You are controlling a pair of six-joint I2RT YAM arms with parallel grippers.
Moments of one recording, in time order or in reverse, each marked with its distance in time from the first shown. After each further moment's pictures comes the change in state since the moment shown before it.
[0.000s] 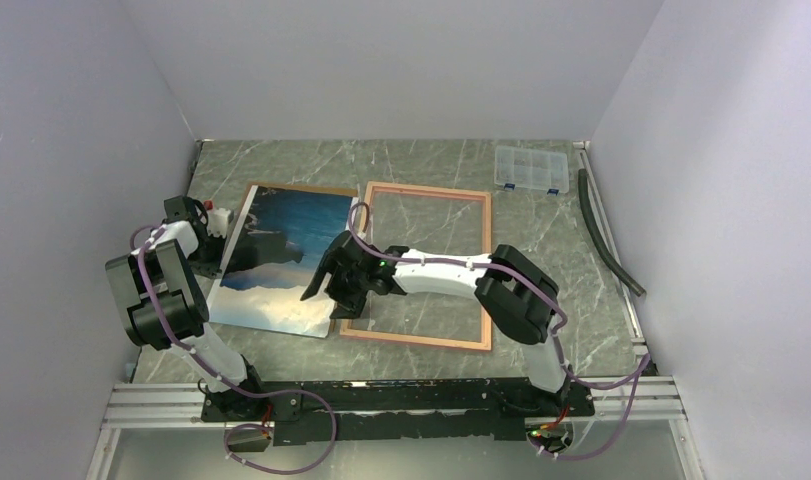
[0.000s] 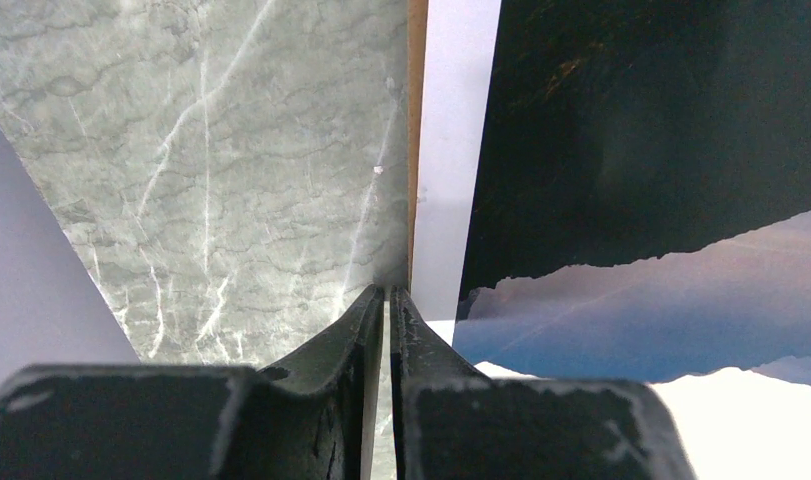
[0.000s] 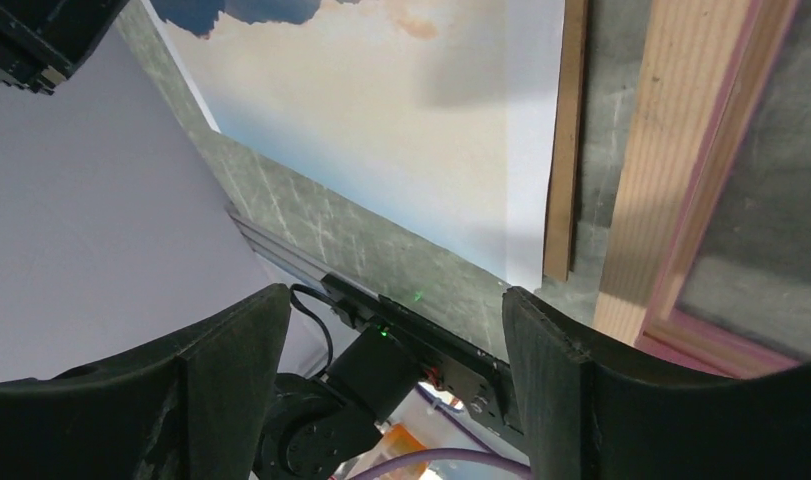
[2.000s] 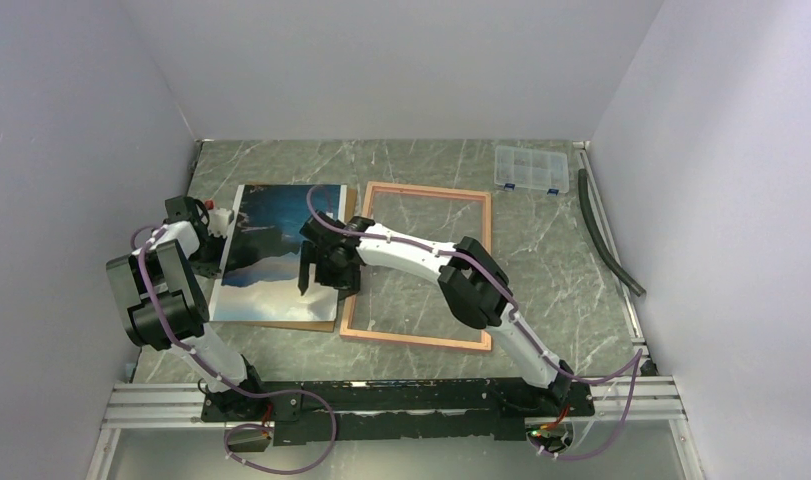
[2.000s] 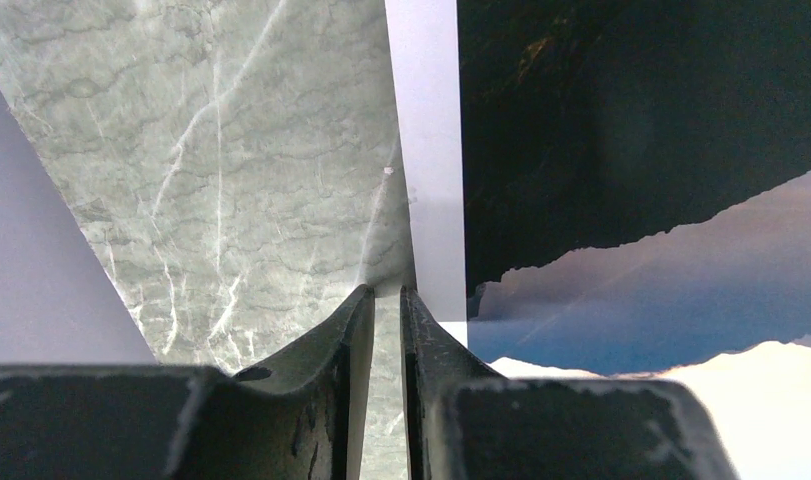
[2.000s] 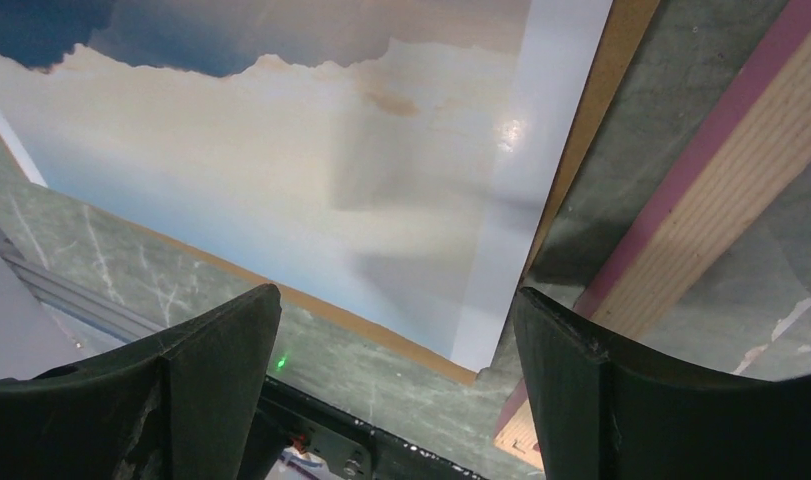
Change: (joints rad) left arm -0.007 0.000 -0.005 0.013 -0.025 0.011; right arm -0.034 0.343 0.610 -0.546 0.073 -0.429
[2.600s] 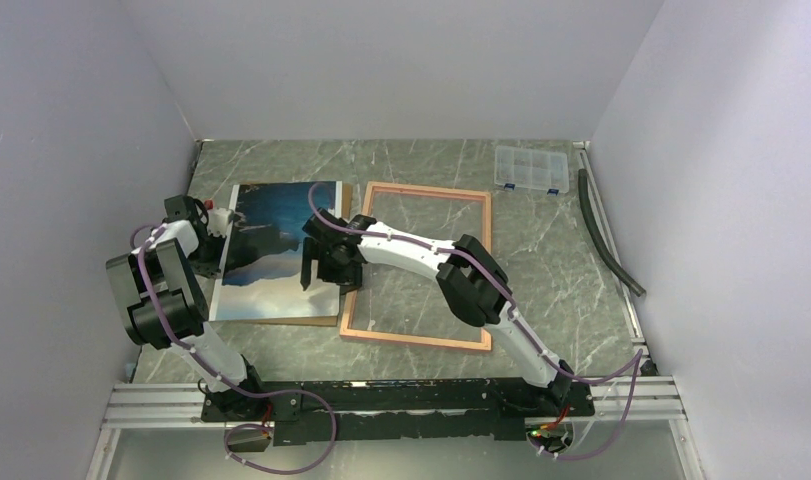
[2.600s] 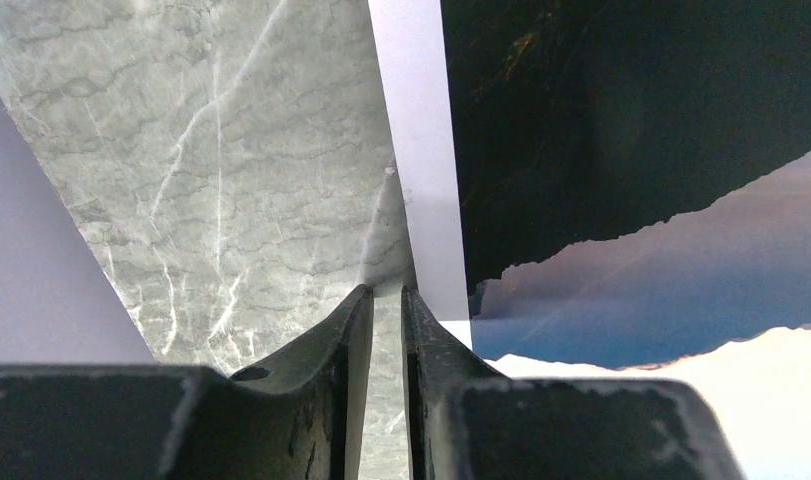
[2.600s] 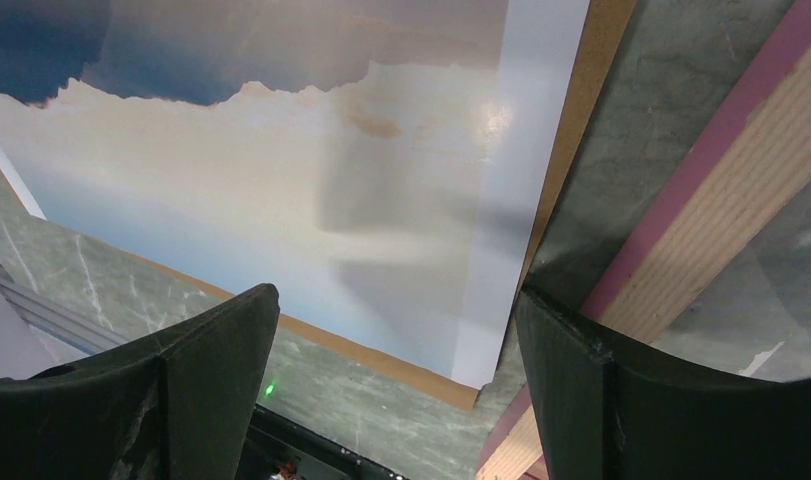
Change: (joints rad) left arm 0.003 0.008 0.013 -0.016 0.004 -0.001; right arm -0.019 0.011 -0.006 0.040 0.024 -0.031
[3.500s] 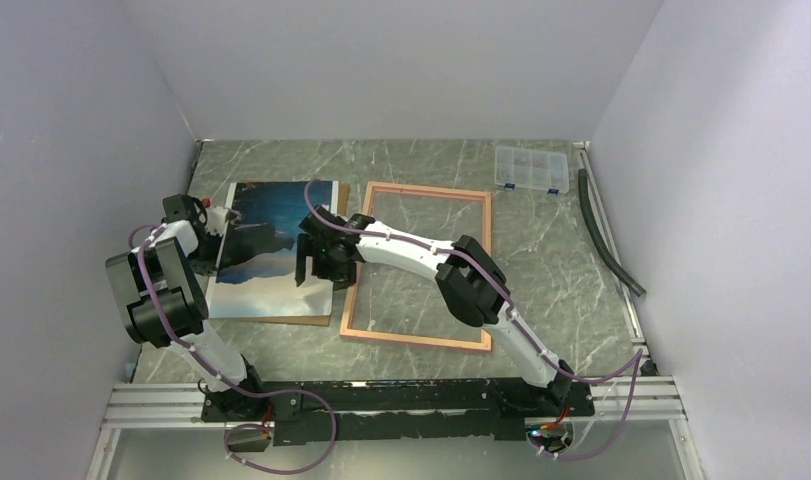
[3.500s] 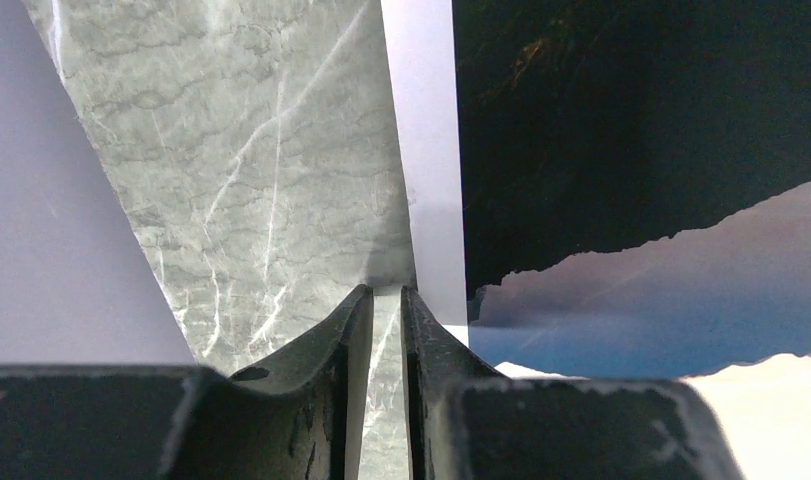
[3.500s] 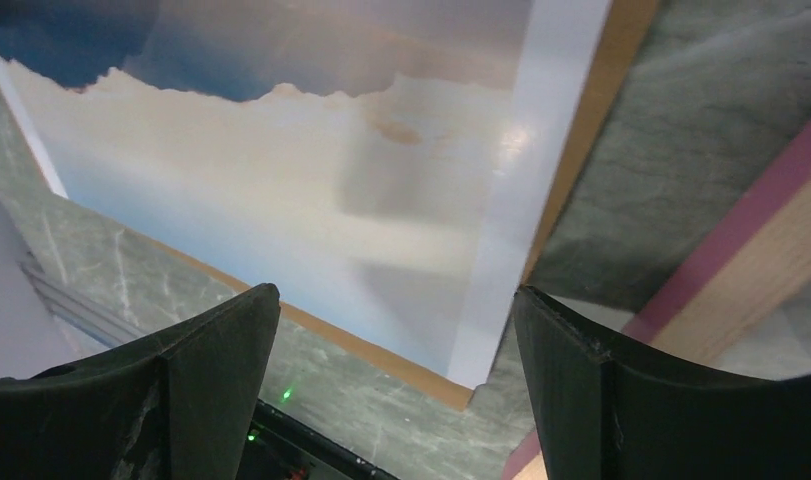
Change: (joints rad) left arm 0.006 0.011 -0.001 0.057 -0.048 0.012; right arm -0.002 0.016 0.032 0.052 -0.030 -0.020
